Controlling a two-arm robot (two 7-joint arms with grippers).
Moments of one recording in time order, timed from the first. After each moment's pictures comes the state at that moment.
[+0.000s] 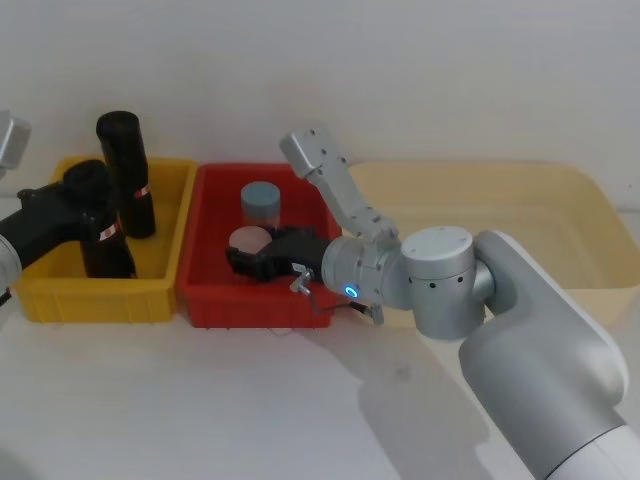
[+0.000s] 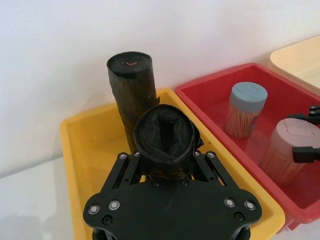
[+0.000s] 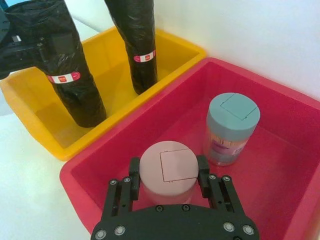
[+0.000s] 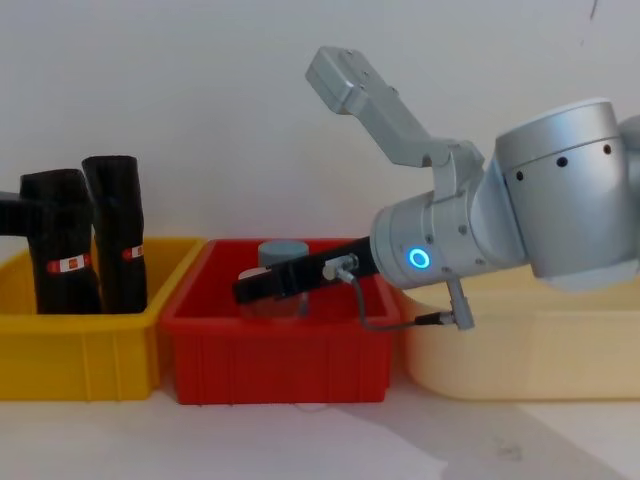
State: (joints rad) left arm -0.37 0.48 0.22 -1.46 -0.41 0.24 -0.33; right arm 0.67 0.04 -0.56 -1.12 0.21 0.47 0.39
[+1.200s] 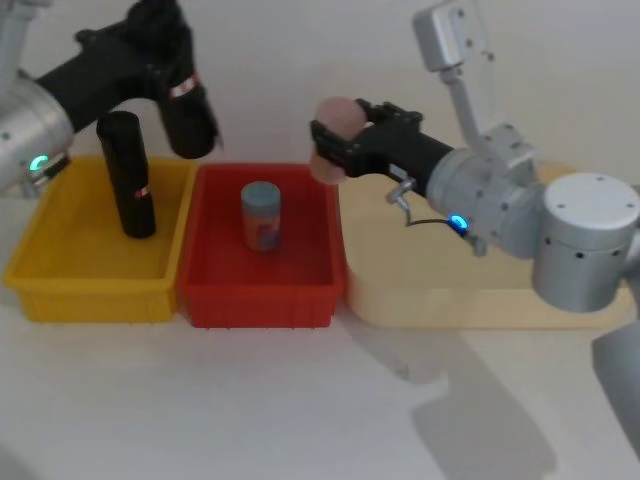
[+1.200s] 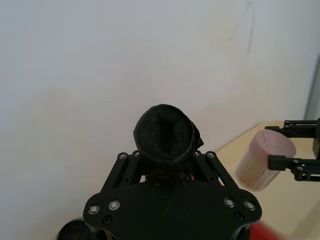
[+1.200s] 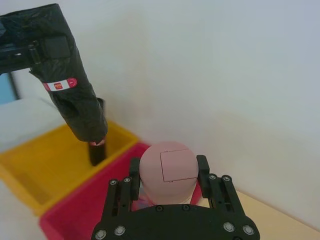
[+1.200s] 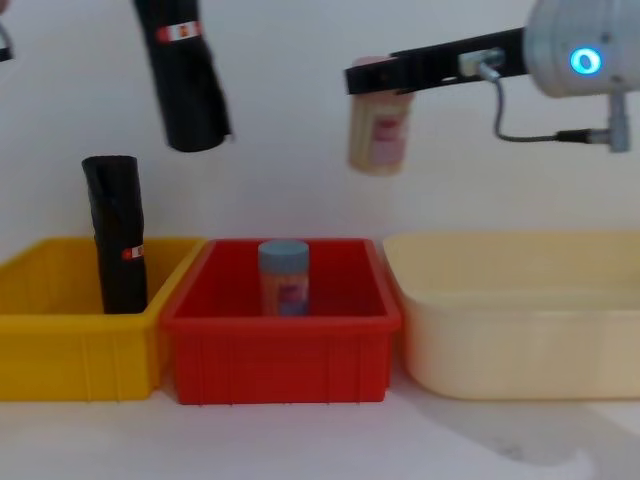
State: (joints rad) left arm -0.55 0.42 0.26 -1.64 -0.45 0.29 -0.36; right arm 0.54 0.21 -0.40 -1.62 0.22 0.50 0.29
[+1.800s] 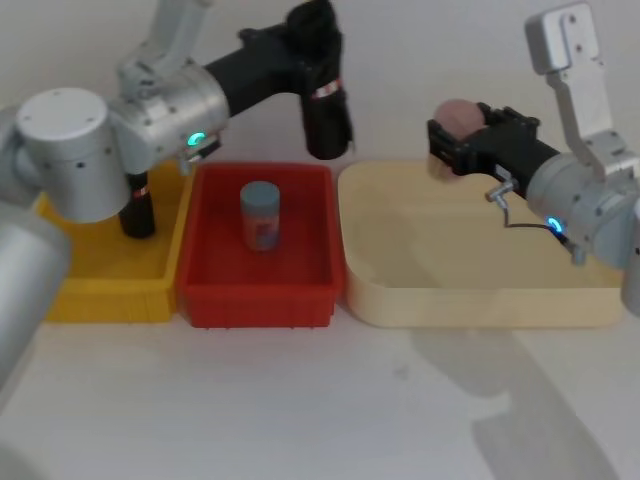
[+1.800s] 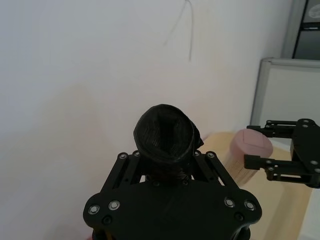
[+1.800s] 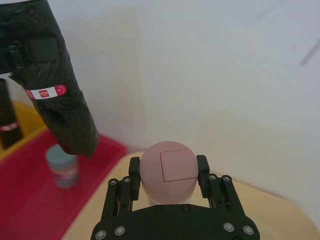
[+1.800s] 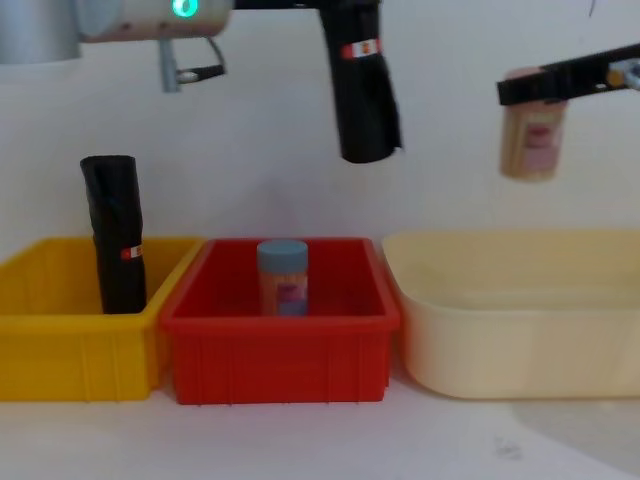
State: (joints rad) left arm -0.79 0.20 0.46 -1.32 -0.44 0.23 -0.45; right arm 0.46 0.29 -0.27 -1.70 0.18 0.58 0.18
